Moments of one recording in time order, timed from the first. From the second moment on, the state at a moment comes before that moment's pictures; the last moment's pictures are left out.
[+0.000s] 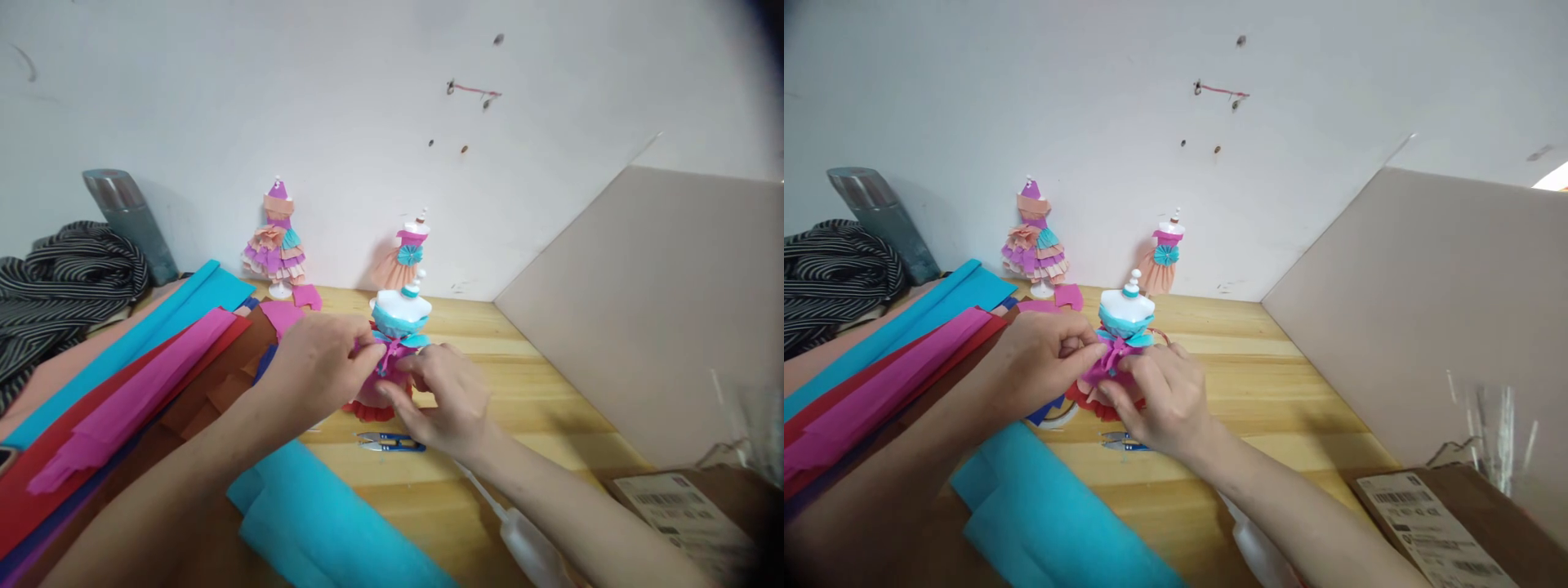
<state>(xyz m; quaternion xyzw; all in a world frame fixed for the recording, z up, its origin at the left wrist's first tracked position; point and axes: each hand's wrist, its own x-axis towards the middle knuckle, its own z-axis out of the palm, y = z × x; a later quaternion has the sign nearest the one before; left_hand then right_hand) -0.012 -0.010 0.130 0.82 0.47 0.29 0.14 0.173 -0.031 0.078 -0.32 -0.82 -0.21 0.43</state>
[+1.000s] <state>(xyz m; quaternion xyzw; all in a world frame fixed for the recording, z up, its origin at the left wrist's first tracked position) -0.010 -0.011 0.132 0.81 0.54 0.18 0.10 0.172 -0.017 0.098 -0.38 -0.75 -0.16 0.51</state>
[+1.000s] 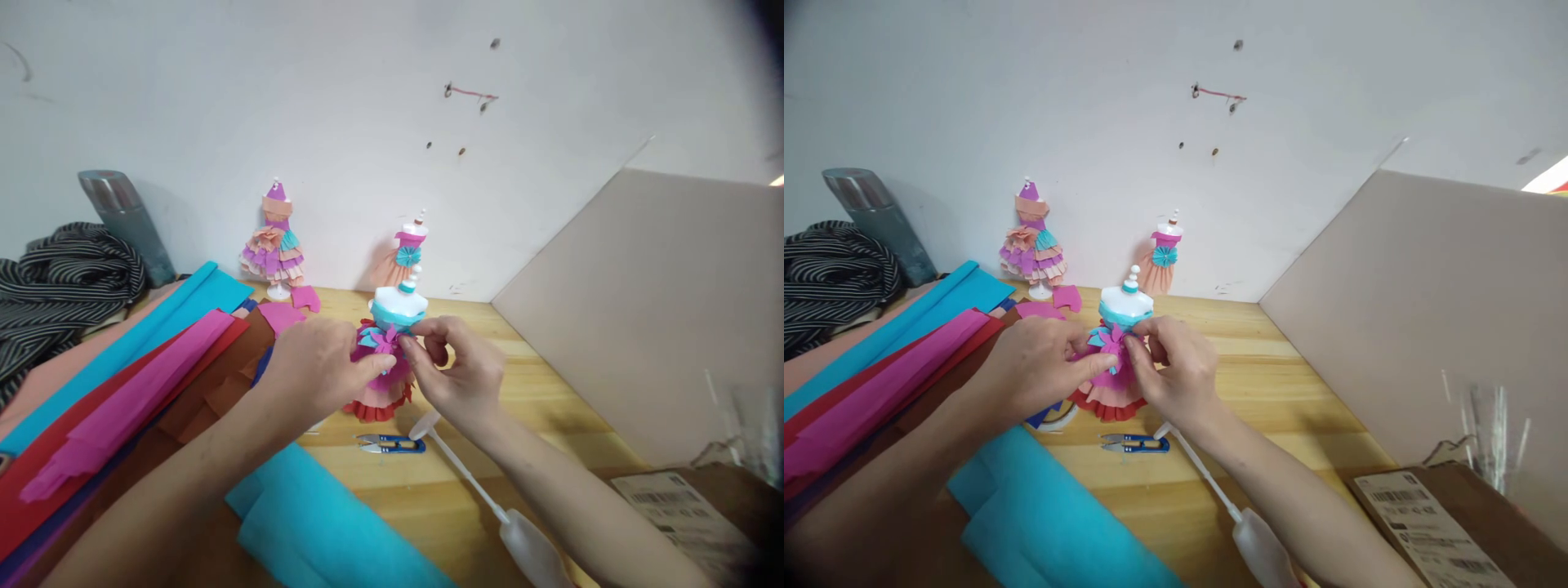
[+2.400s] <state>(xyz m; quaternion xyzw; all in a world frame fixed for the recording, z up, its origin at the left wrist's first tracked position) -0.006 0.024 0.109 0.79 0.29 0.40 0.37 0.174 -0.007 0.095 -0.39 -0.69 0.18 0.58</state>
